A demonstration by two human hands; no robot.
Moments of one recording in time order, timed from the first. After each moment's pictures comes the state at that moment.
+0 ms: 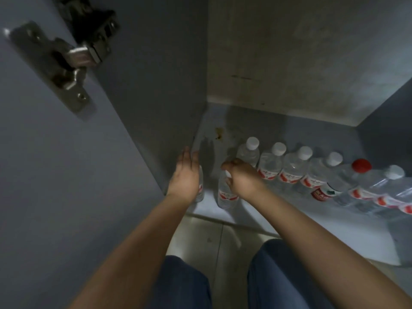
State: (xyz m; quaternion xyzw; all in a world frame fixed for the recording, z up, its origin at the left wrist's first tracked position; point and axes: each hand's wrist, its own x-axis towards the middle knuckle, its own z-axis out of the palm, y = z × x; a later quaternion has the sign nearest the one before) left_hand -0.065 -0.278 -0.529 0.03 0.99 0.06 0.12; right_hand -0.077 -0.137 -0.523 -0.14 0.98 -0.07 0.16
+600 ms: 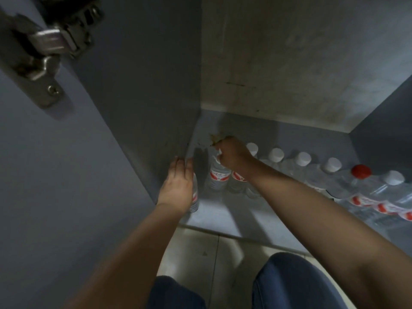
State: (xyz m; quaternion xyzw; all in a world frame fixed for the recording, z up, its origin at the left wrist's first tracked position) left_hand -0.070 -0.284 -0.547 0.04 0.99 0.05 0.09; right_hand -0.149 -0.152 -0.518 -0.09 0.98 -0.09 0.13
